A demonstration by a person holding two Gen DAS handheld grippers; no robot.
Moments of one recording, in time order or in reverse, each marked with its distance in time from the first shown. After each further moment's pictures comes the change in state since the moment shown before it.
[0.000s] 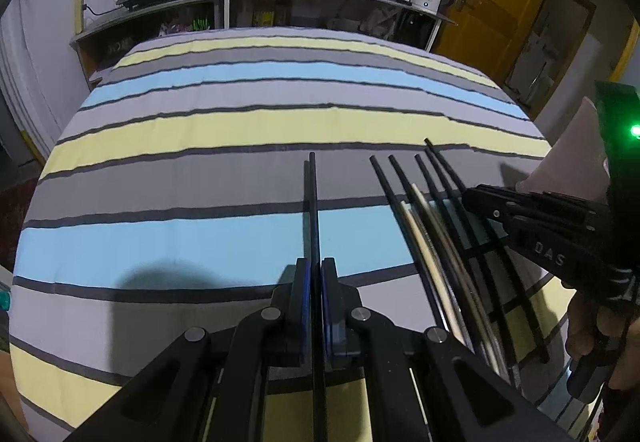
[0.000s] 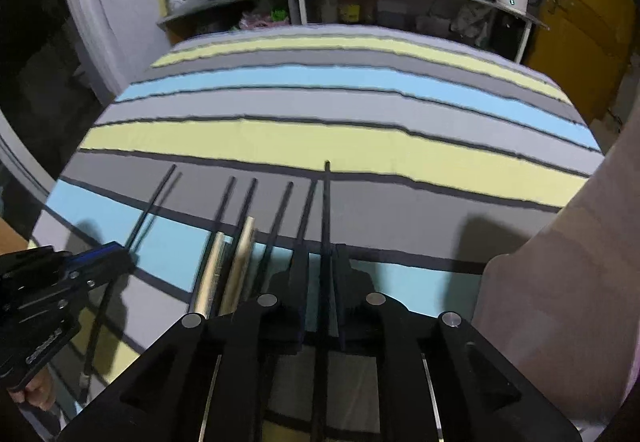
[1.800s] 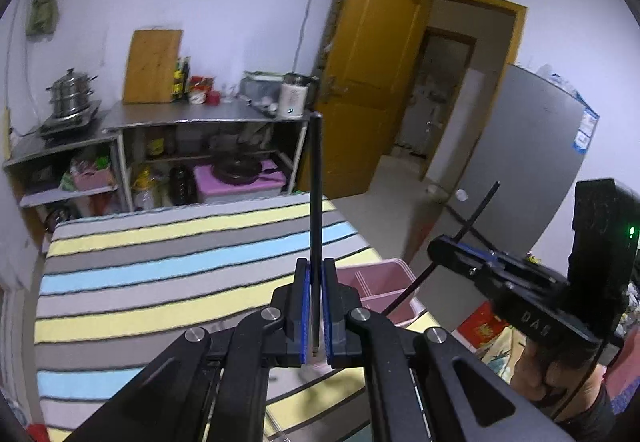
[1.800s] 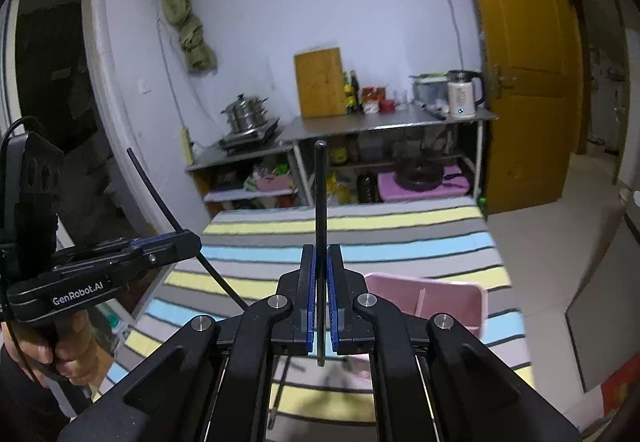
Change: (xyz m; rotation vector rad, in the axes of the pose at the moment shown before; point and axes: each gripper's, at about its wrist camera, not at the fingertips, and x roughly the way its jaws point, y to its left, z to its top) left arm -0.225 -0.166 0.103 0.205 -0.326 -0.333; right arm -0.288 -0.065 0.000 0.128 -0.498 0.073
